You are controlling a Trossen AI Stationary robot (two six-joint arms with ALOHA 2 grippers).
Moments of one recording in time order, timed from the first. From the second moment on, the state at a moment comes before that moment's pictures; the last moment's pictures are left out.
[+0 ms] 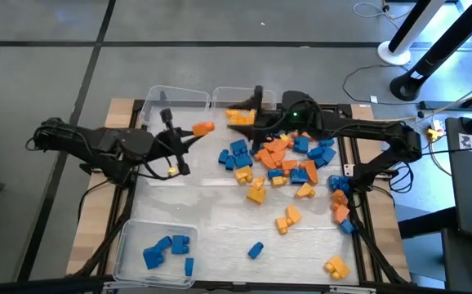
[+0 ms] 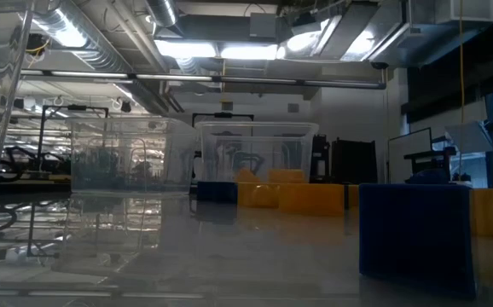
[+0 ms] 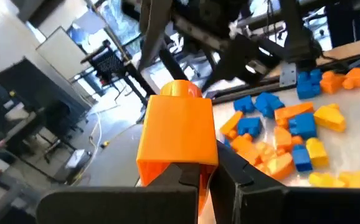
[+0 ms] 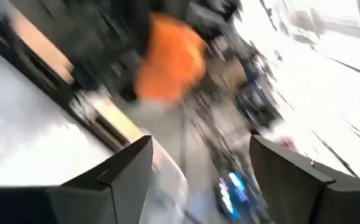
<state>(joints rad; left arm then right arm) -0.24 1.04 1.16 -0.39 -0.77 0.34 -0.18 1.51 1.41 0.04 -0.04 -0.95</state>
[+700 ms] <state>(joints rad) 0.32 1.04 1.17 -0.80 -0.76 0.05 -0.18 1.44 1.41 -0.62 0.17 -0.85</state>
